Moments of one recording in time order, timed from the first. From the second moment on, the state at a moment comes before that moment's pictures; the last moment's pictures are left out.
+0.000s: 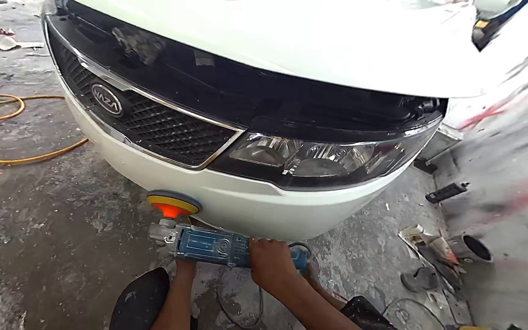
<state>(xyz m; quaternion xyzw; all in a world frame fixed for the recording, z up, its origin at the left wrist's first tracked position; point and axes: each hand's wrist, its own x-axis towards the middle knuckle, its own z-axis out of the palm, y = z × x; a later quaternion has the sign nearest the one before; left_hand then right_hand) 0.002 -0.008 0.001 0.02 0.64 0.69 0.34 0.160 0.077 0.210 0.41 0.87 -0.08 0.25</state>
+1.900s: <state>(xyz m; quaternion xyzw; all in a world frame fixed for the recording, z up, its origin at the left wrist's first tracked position) 0.039 -0.049 0.058 0.17 0.85 0.35 0.36 0.257 0.087 0.216 0.41 0.87 -0.15 0.25</state>
